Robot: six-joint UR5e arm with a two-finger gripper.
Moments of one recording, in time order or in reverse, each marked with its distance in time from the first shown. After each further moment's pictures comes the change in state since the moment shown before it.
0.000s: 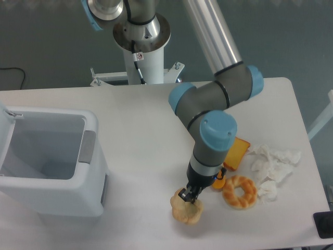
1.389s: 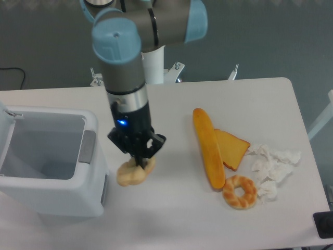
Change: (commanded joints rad) arm -0.275 0.293 -0.038 -0.035 0.195 0.976
